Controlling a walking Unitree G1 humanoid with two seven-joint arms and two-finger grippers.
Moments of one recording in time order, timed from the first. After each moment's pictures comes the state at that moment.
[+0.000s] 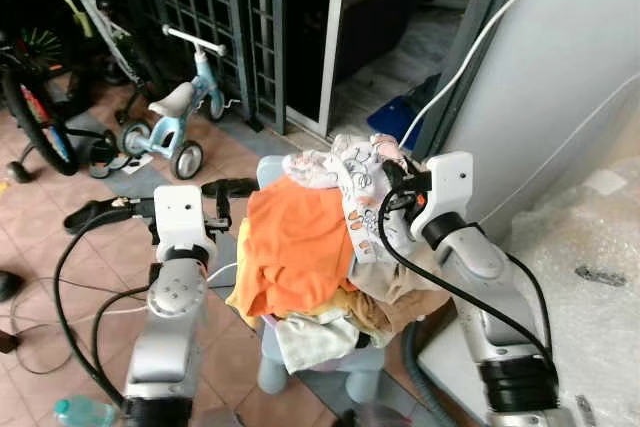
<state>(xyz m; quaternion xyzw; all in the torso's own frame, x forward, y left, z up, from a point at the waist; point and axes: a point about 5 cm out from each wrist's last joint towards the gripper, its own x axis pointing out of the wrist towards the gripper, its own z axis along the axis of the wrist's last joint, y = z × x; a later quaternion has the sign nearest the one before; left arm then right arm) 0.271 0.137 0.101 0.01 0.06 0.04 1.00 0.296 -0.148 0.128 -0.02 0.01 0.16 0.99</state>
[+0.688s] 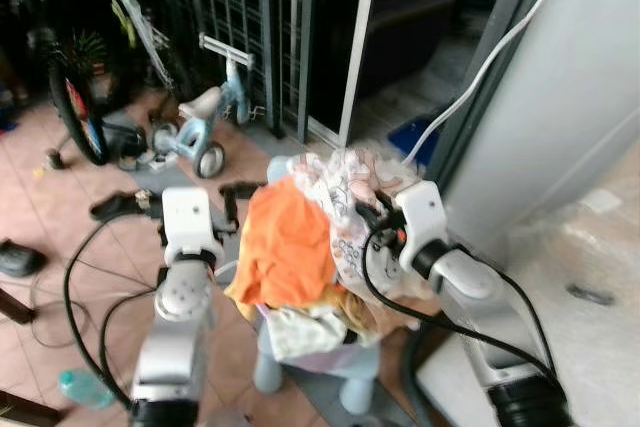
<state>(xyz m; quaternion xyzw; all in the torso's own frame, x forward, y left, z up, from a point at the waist) 0.269 0.144 0.098 0.01 0.06 0.05 1.00 0.281 -0.132 0.109 -0.08 0.06 0.25 0.96</state>
